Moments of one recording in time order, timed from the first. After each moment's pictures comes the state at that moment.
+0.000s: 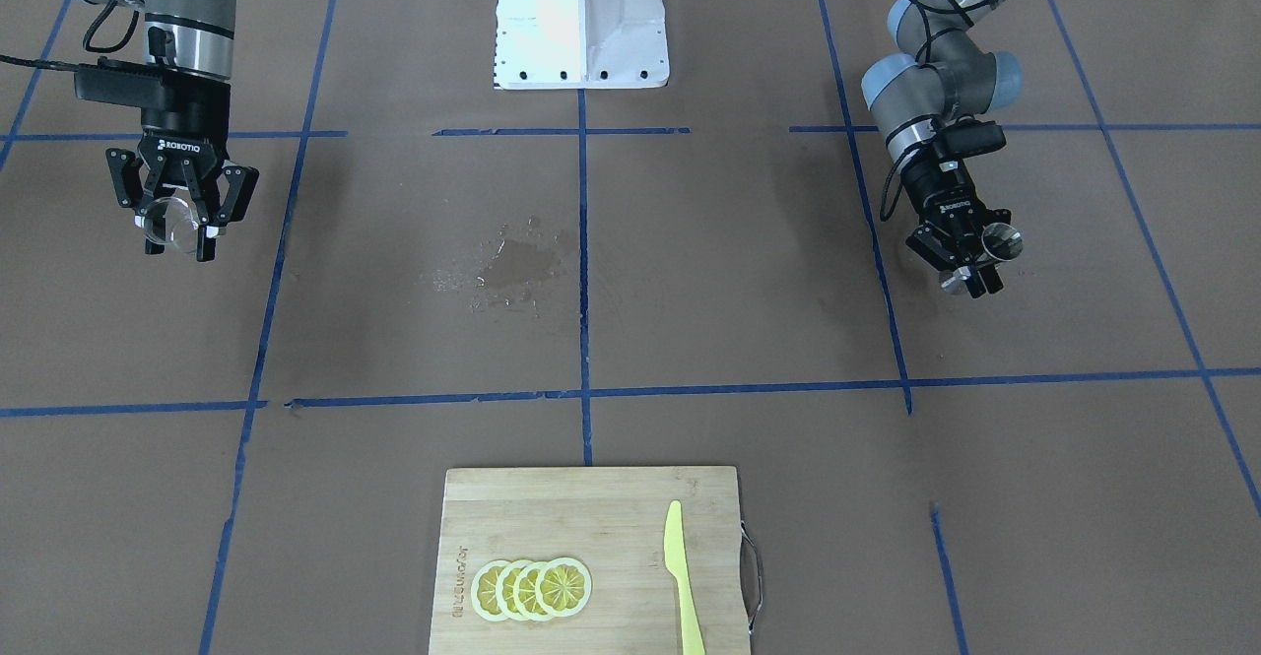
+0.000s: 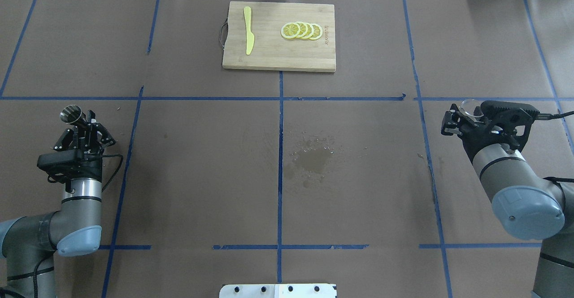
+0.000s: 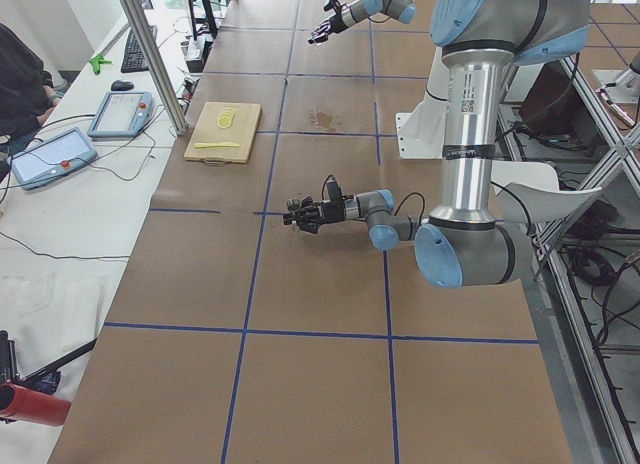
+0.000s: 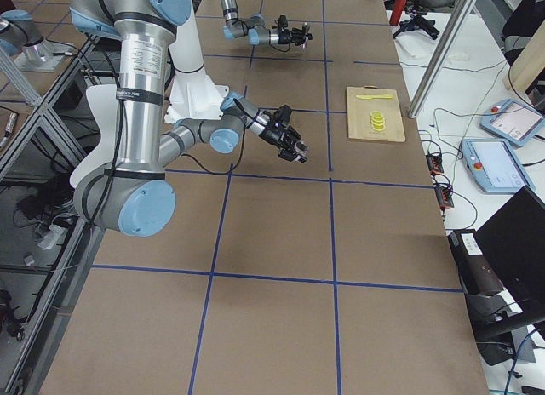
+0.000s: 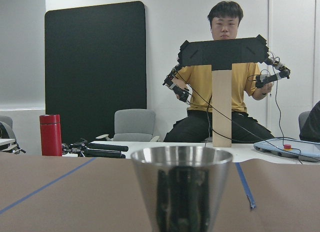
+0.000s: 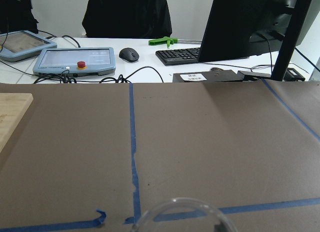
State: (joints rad) left arm -0.26 -1.61 -1.49 -2.32 -0.24 -1.61; right arm 0.40 -1.71 2.09 -1.14 0.87 1.39
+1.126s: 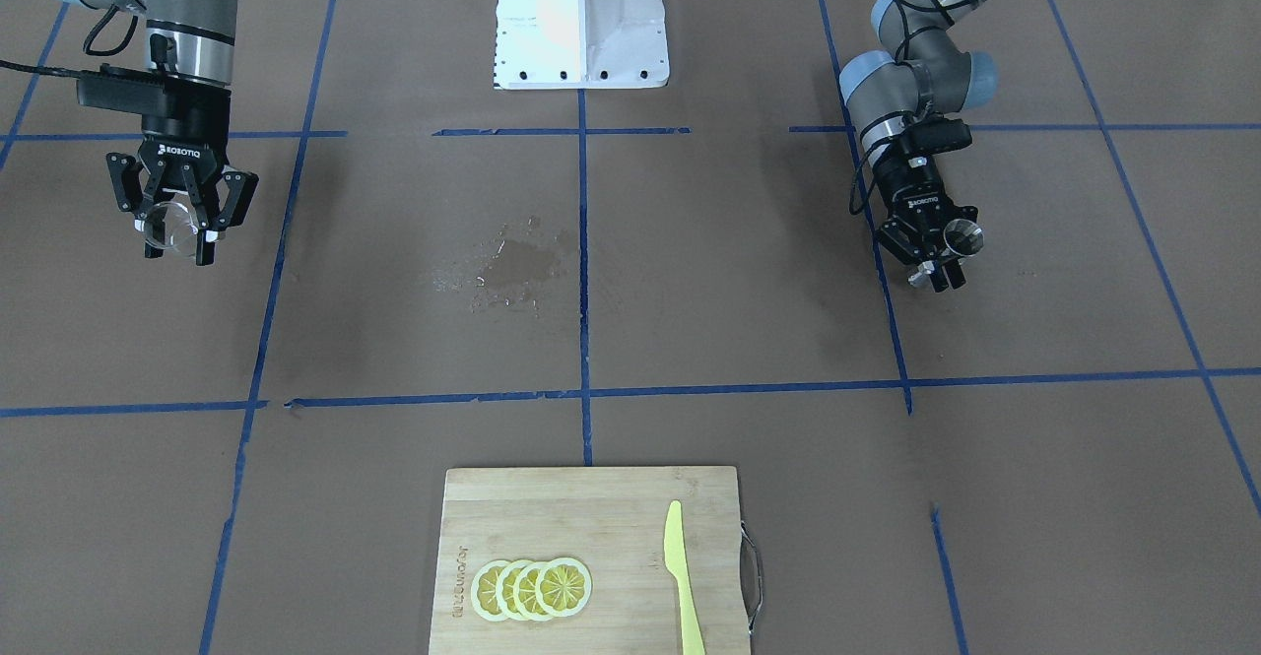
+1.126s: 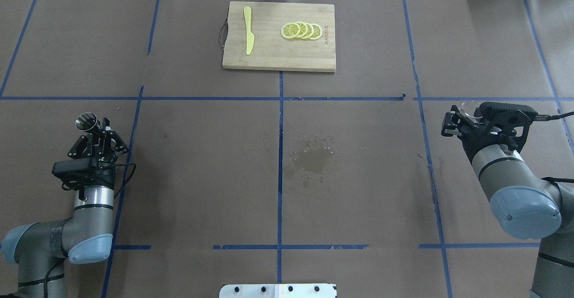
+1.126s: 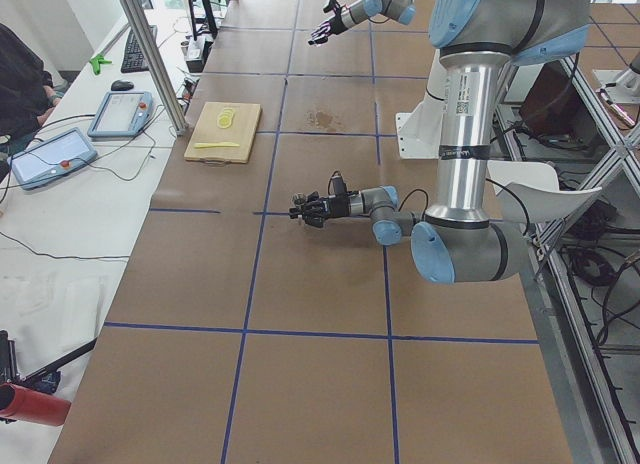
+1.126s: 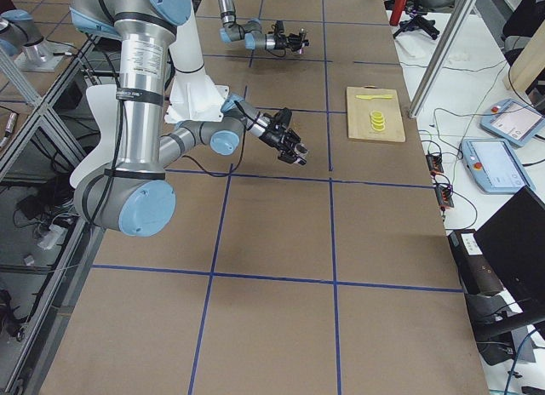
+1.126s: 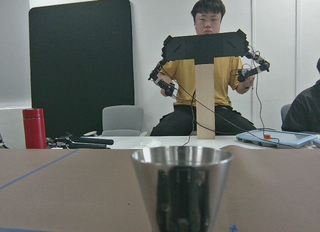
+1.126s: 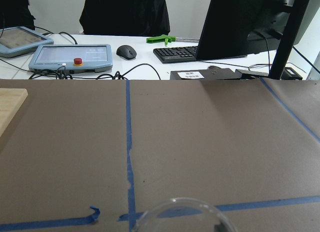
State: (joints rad) left arm -0.23 -1.63 -1.49 -2.30 -0.23 -1.60; right arm 0.40 -1.71 2.07 -1.14 0.87 1.39
